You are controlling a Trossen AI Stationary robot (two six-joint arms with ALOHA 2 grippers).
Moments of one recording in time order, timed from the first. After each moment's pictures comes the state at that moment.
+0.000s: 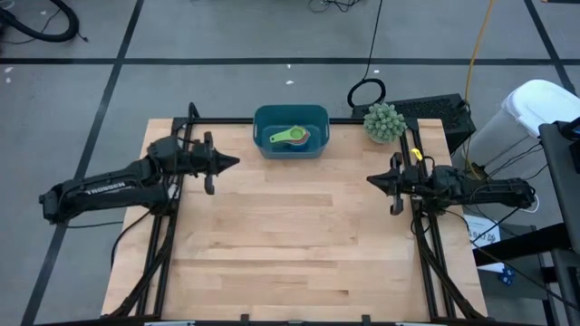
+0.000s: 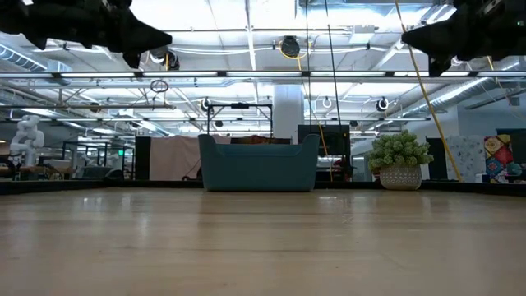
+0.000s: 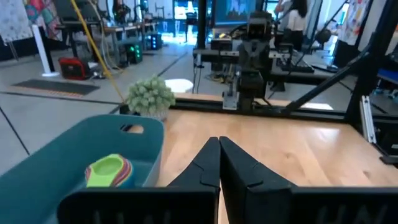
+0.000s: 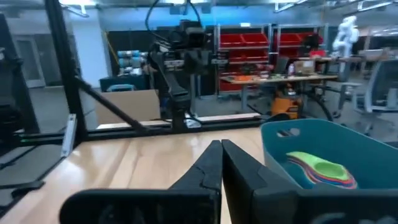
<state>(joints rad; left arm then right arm) 0.40 0.61 0.43 0.12 0.29 0.01 0.02 0.16 0.17 0.06 0.13 0.04</state>
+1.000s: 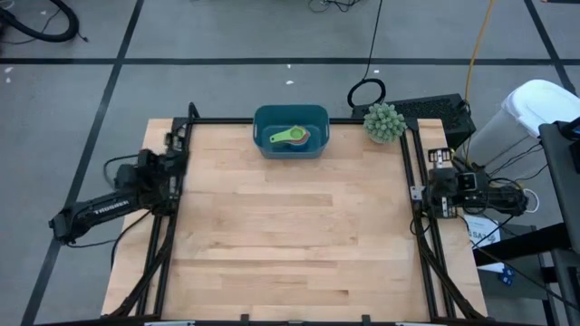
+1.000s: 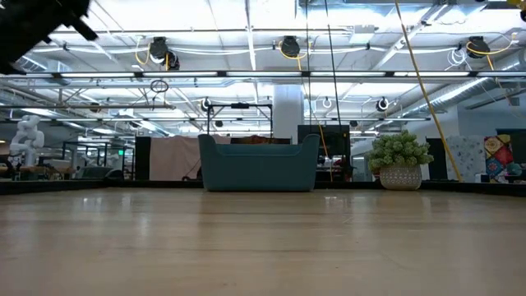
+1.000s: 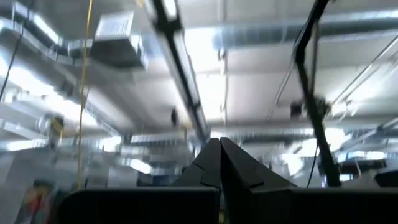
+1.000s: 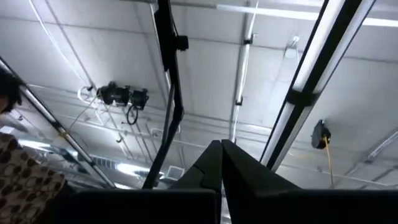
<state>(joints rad) 0.50 0.25 0.01 1.08 0.31 -0.27 -0.02 0.00 0.02 1.06 -0.24 -0.08</state>
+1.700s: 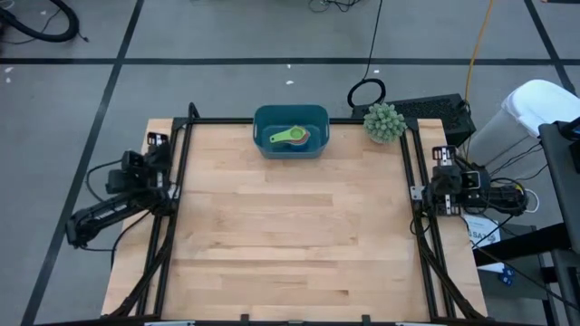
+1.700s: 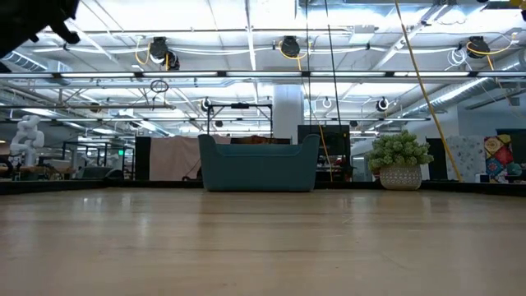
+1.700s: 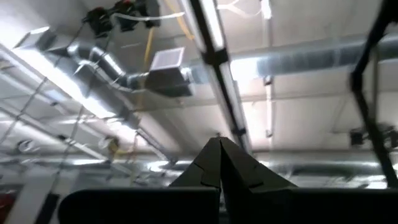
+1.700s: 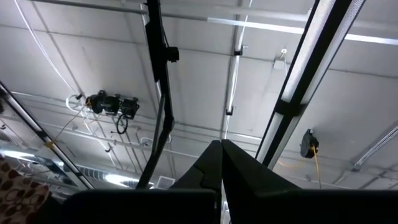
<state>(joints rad) 0.47 0.01 0.01 0.94 0.08 -0.21 -0.02 0.00 0.01 1.10 -0.21 -0.09</state>
